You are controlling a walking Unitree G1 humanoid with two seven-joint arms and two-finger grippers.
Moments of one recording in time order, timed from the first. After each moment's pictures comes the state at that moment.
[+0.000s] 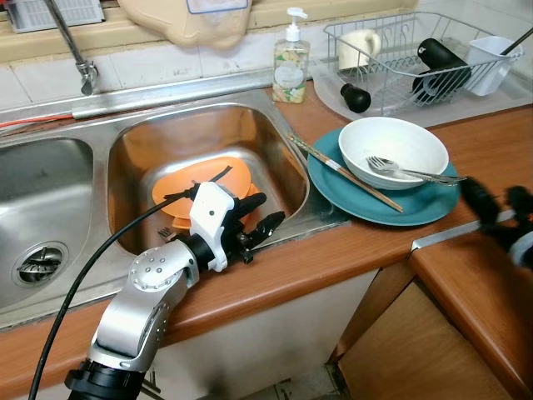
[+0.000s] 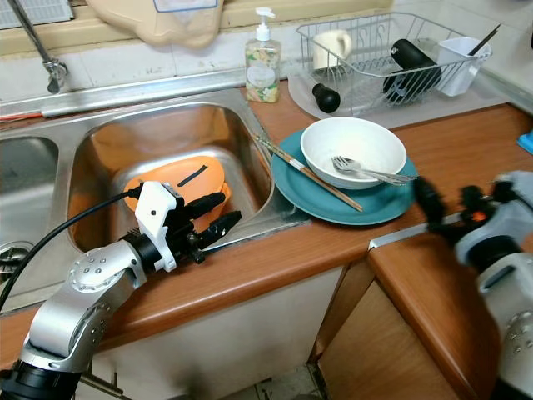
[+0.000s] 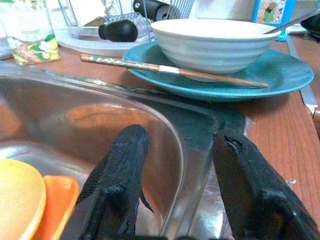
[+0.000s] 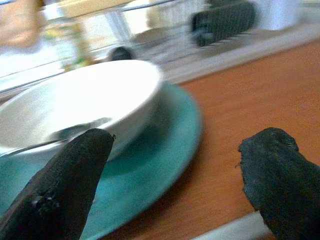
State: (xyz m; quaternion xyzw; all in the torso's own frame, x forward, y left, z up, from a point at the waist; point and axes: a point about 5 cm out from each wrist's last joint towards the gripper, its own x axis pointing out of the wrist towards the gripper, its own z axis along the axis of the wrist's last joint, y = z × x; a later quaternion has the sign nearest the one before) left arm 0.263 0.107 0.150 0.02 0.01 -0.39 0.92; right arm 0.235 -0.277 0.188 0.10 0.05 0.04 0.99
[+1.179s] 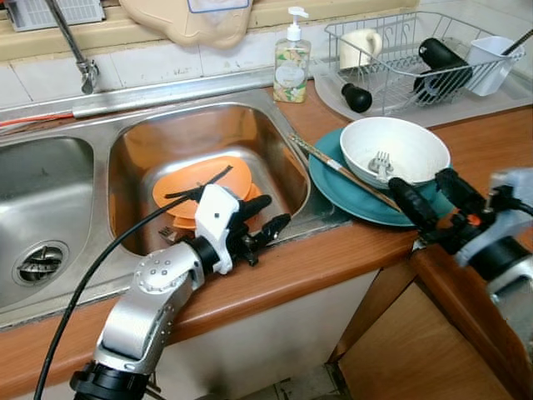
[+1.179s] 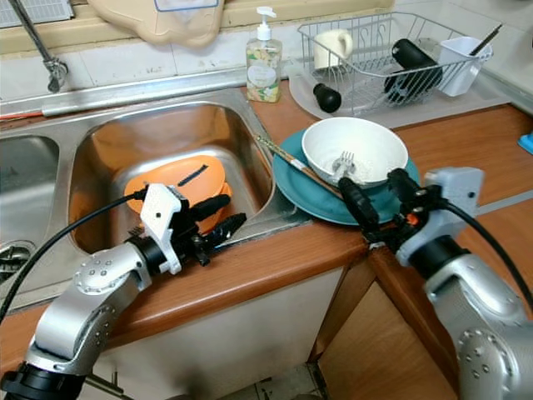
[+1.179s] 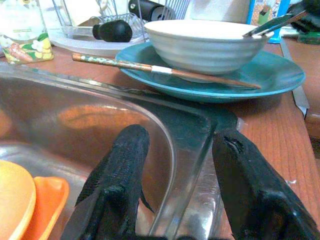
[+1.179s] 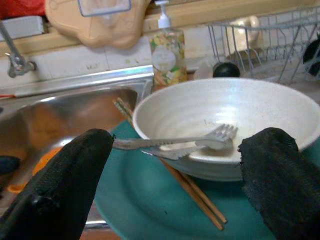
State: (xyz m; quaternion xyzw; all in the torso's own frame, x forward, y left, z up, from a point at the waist) left arm 0.262 0.101 0.148 0.01 0.01 -0.40 0.92; right arm 0.231 -0.215 0.196 0.08 0.01 0.16 0.98
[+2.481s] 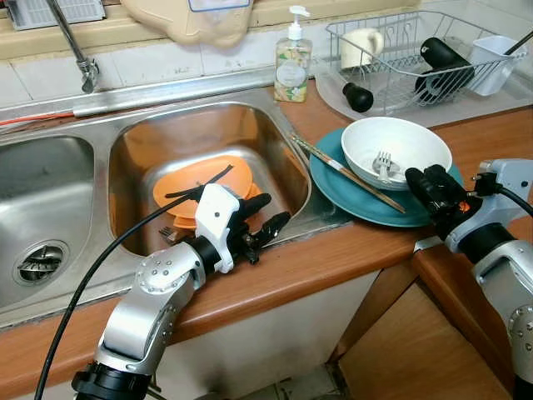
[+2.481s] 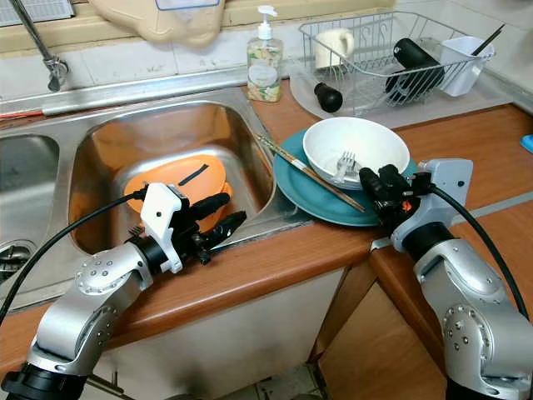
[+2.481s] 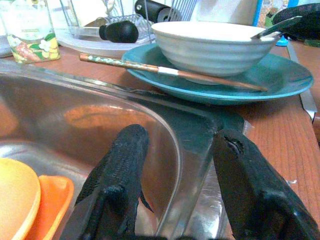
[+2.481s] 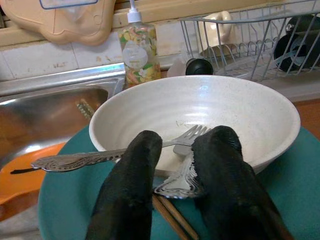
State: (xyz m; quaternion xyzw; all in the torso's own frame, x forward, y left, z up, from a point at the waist) left arm 0.262 0.100 0.149 0.01 0.01 -0.39 0.92; right arm 0.252 -0.218 0.192 0.07 0.01 0.12 0.99
